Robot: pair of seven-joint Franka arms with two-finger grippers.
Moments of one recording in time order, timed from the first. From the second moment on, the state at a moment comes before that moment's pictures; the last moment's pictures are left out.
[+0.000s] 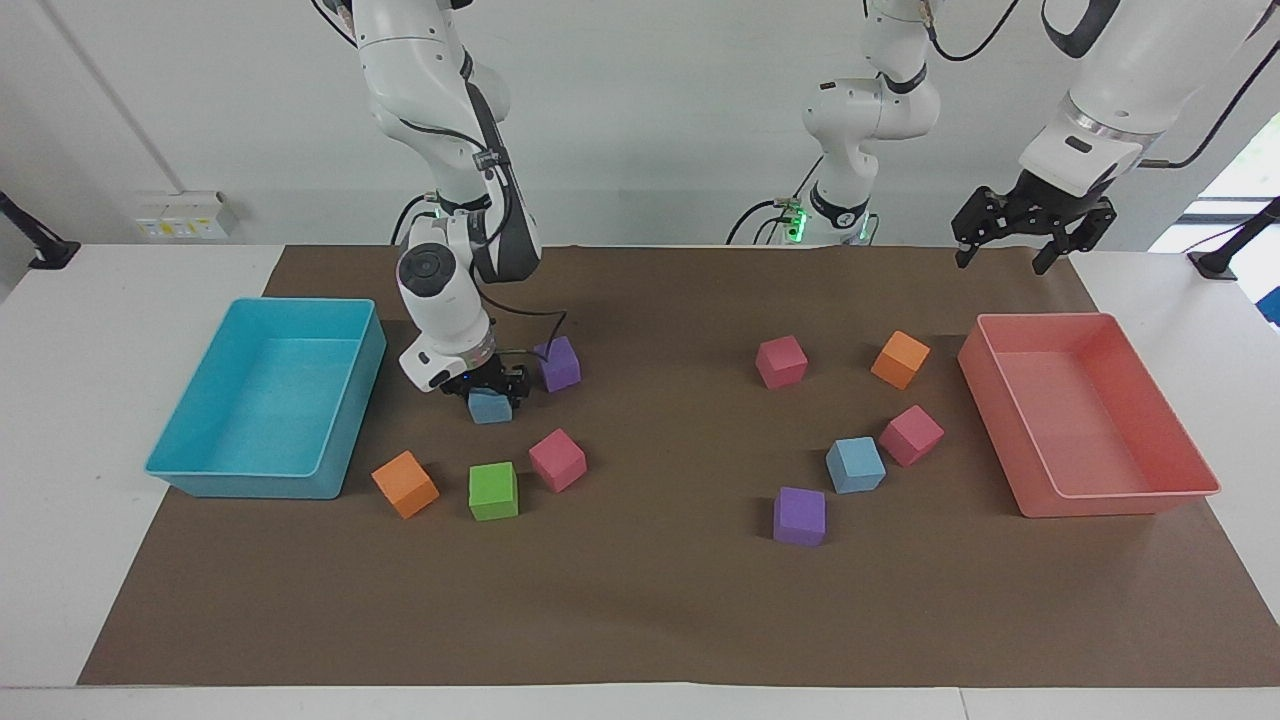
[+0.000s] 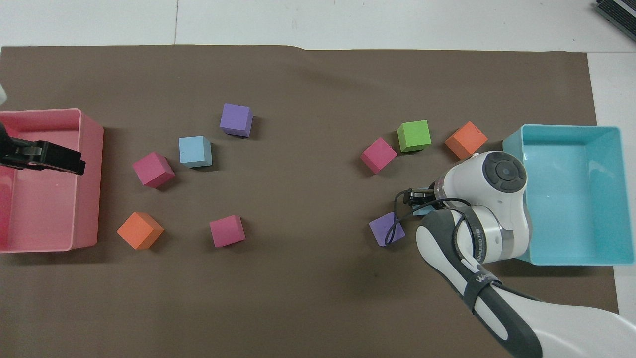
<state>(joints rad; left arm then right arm) -0.06 0.00 -0.03 -1.51 -0.03 1.50 0.06 0.27 0.21 -0.06 -2.20 0.09 2.36 0.28</state>
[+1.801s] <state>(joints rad) -0.04 -0.01 -0.01 -1.53 -0.02 1.51 0.06 0.54 0.37 -0.01 -1.66 0.06 1.98 0.53</state>
